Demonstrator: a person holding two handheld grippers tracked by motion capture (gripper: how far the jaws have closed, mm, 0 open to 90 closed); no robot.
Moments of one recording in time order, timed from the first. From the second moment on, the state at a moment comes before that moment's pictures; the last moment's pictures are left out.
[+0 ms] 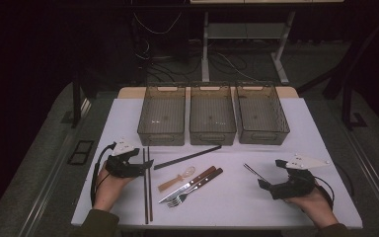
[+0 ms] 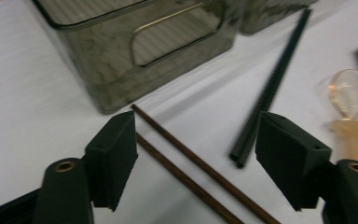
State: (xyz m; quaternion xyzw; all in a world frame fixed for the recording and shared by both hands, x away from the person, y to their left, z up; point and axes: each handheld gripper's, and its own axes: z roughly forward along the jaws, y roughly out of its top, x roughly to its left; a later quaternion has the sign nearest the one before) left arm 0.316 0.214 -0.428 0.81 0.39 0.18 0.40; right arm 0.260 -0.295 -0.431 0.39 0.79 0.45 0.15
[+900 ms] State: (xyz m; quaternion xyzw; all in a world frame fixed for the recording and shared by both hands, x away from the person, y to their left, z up) left arm 0.356 0.205 -0.444 0.80 0.45 0.19 0.34; right arm 0.261 -0.294 -0.432 0.38 0.80 0.44 0.14
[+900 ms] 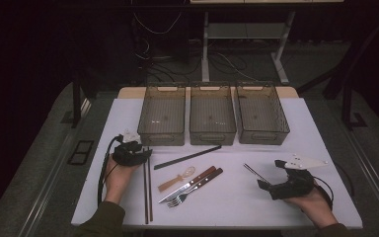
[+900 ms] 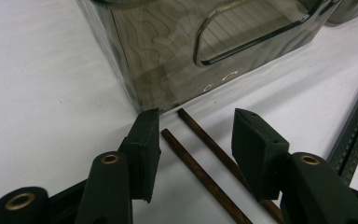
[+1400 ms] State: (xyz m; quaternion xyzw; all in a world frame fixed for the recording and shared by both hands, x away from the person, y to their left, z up) left arm 0.357 0.200 -0.447 0.81 0.45 0.19 0.33; right arm 0.261 -0.294 -0.432 0.38 0.80 0.44 0.14
